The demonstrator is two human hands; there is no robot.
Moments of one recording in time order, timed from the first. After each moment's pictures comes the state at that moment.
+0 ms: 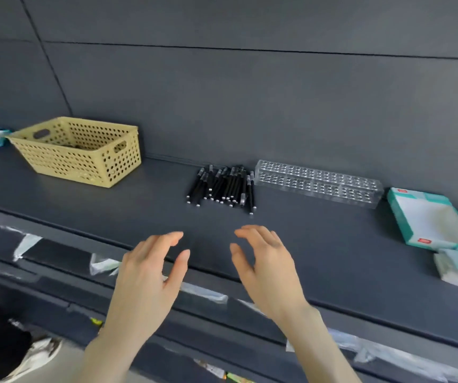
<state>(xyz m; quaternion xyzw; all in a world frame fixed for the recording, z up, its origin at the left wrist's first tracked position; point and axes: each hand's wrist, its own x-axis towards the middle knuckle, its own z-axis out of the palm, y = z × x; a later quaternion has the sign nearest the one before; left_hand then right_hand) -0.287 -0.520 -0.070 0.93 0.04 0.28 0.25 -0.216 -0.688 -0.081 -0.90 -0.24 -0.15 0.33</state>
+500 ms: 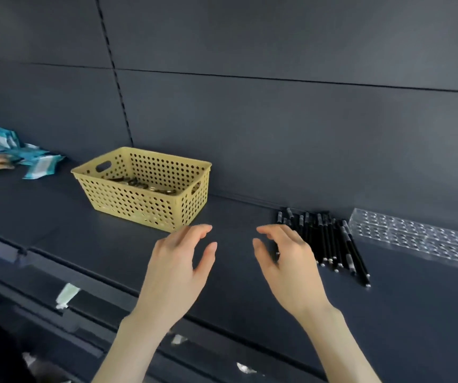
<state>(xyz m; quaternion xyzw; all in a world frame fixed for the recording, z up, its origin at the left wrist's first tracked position) -0.192 -0.324 -0.053 0.92 0.00 0.32 0.24 -0.127 -0.491 -0.058 -0.88 -0.23 -0.16 0.37</state>
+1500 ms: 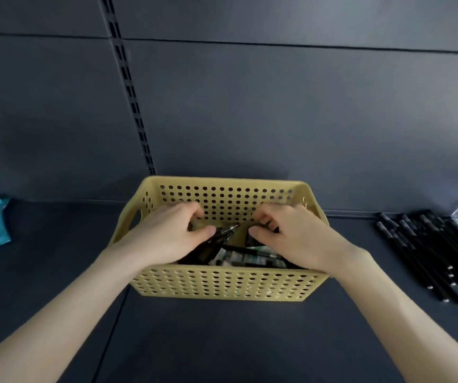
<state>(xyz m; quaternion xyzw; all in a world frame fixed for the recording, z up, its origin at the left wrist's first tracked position) 0.013 -0.011 -0.020 0.97 -0.10 -0.08 0.19 0.010 -0.225 -0.022 -0.96 -0.17 0.03 0.22</state>
